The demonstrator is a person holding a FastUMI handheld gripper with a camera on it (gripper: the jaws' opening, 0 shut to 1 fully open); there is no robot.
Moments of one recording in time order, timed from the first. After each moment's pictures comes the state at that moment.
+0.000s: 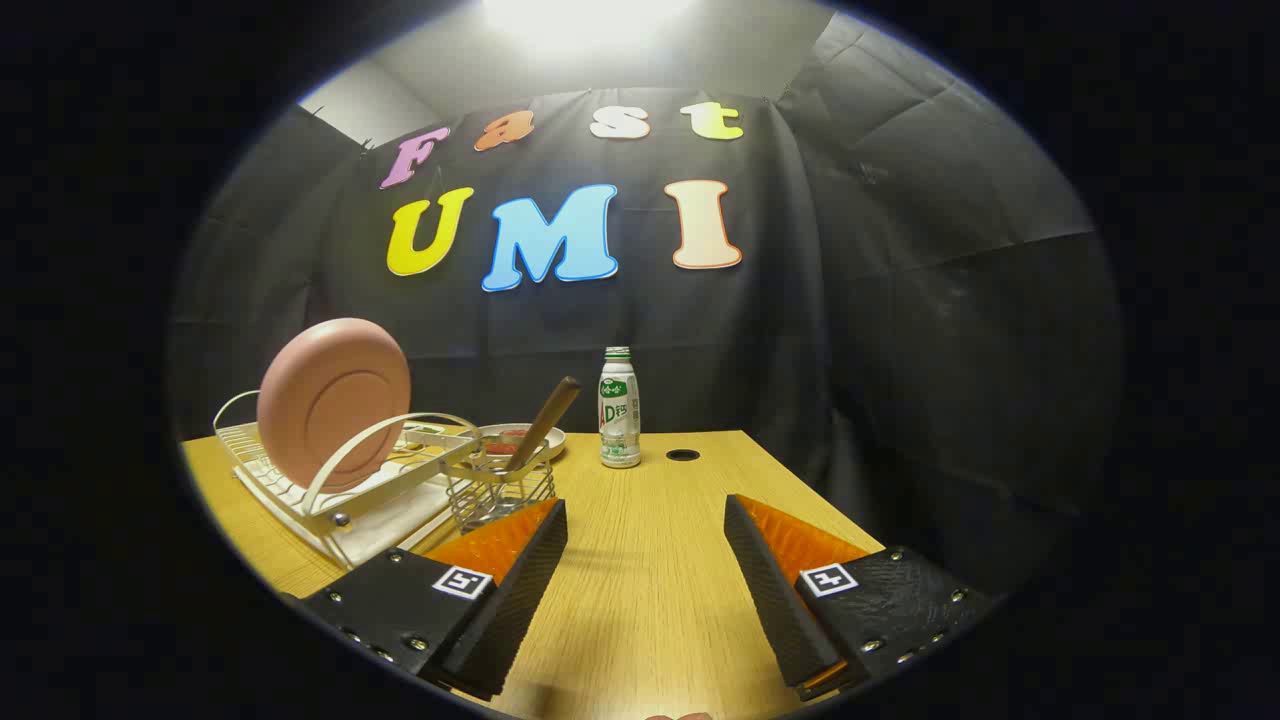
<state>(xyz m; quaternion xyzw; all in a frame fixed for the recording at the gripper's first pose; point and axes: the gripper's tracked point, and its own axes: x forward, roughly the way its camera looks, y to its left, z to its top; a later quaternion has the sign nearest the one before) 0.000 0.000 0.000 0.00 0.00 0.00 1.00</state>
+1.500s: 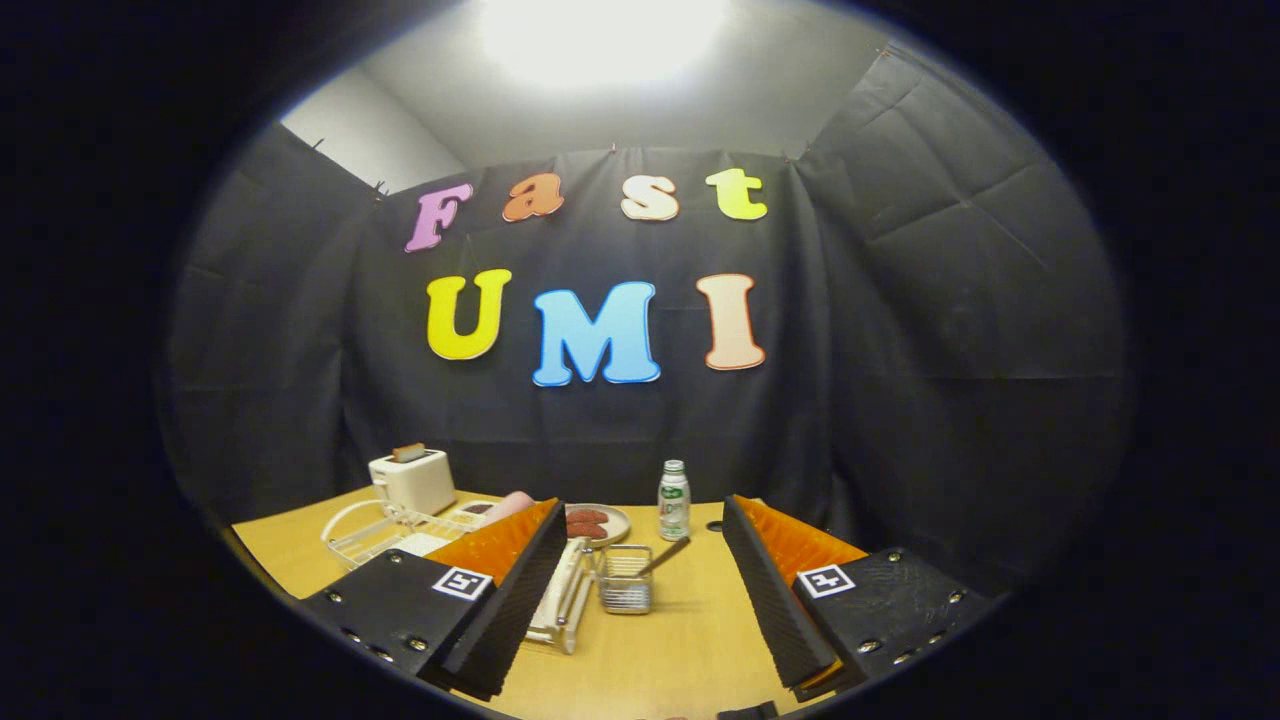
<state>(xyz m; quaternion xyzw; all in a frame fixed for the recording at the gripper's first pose) -0.148 0.114 0.208 0.02 -0.03 0.03 1.00</state>
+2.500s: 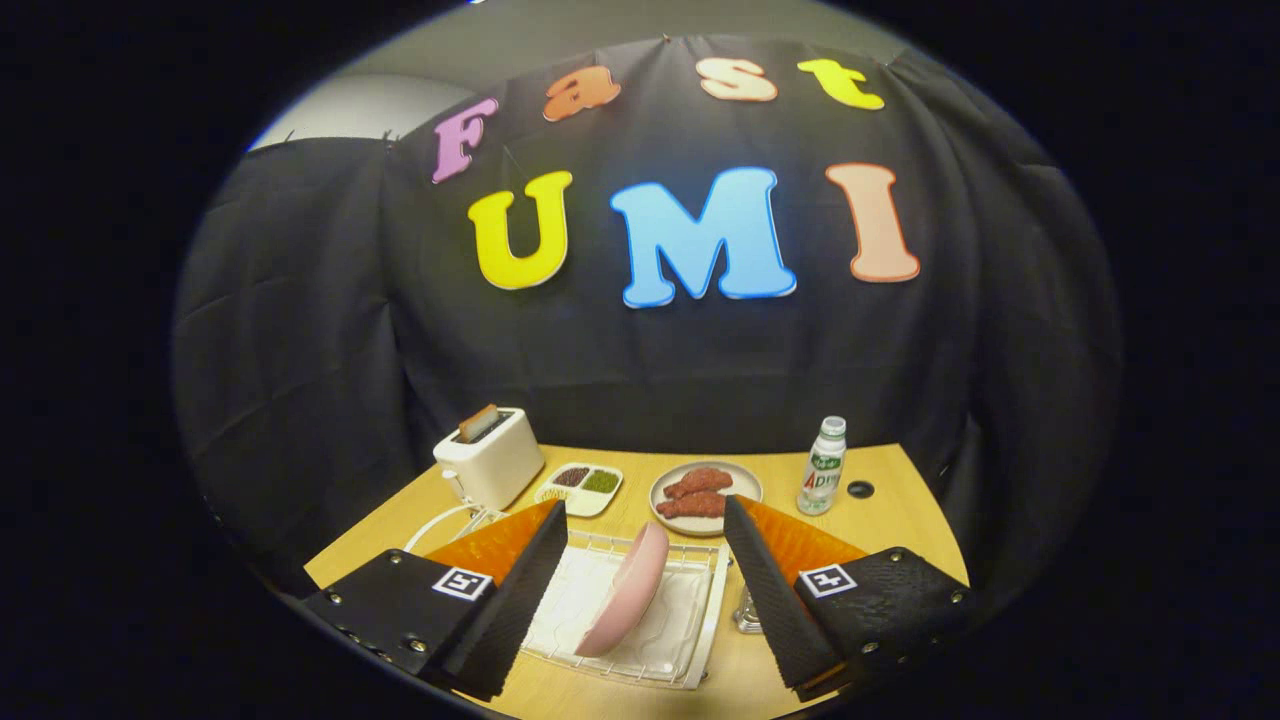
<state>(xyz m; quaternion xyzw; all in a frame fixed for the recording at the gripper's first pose) 0.020 0.245 0.206 0.03 0.19 0.14 0.97</state>
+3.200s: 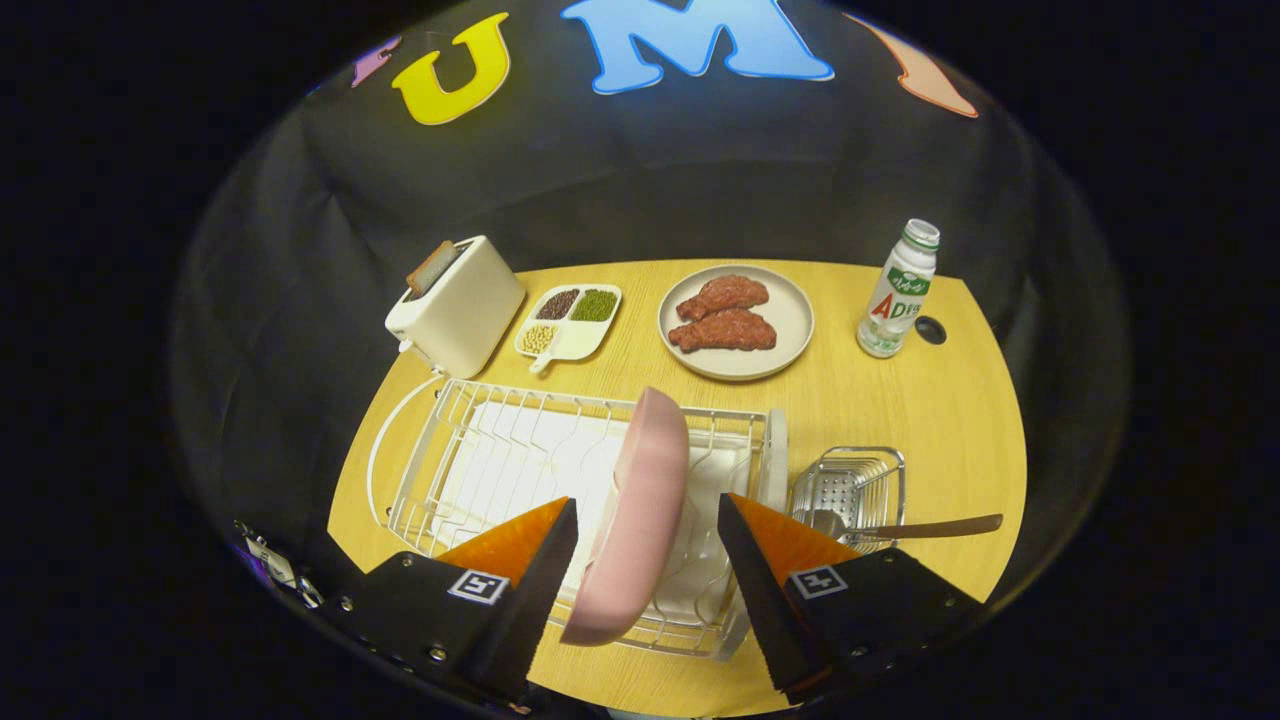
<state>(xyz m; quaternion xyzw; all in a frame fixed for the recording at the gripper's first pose) 0.056 0.277 0.069 0.04 0.47 0.16 0.87</state>
